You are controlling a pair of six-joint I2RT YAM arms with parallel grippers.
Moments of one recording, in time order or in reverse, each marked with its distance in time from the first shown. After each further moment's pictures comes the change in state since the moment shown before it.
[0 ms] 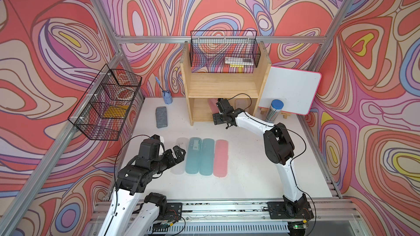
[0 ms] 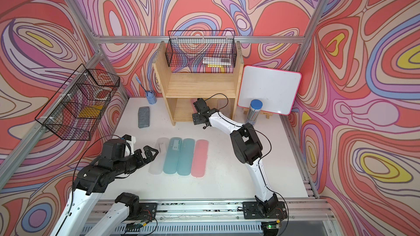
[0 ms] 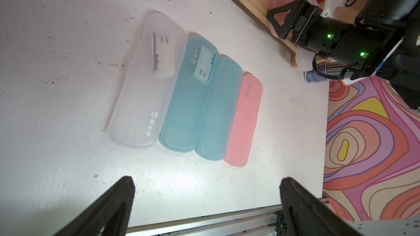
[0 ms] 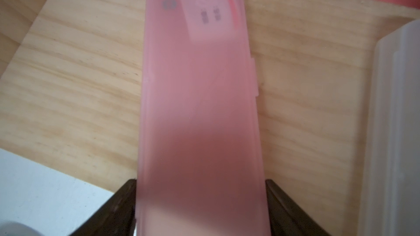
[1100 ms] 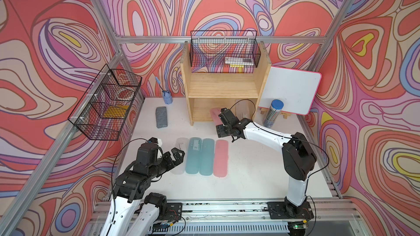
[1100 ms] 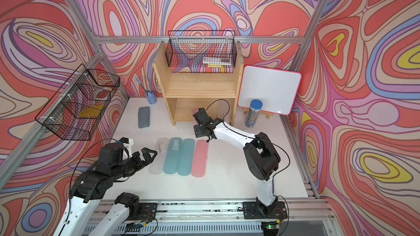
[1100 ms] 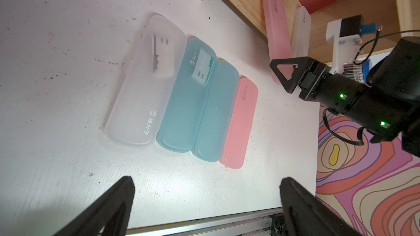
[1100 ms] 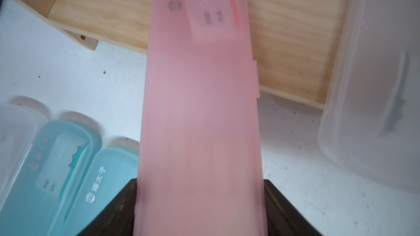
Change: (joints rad) left arm 0.000 -0.078 -0.035 0.008 -0.003 -0.042; right arm 0.116 -0.373 -0.417 -0.041 0.020 0.117
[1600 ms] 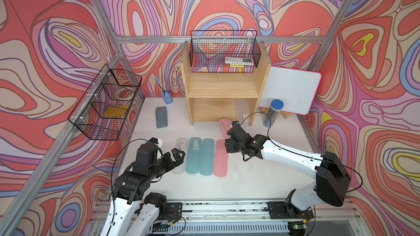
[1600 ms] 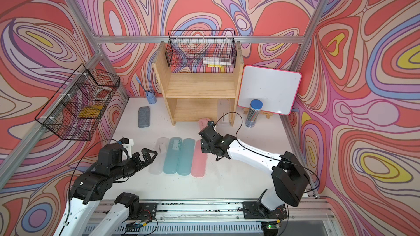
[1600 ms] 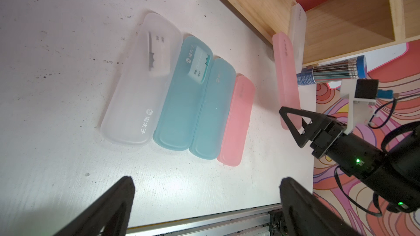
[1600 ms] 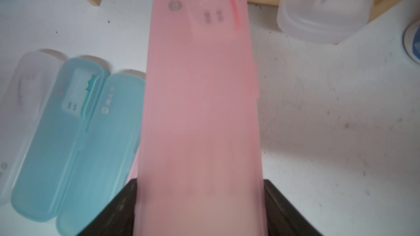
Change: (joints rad) left arm 0.000 -0.010 -0.004 0.000 0.021 0.005; right arm 0.134 -0.380 -0.380 -0.035 0.079 0.219
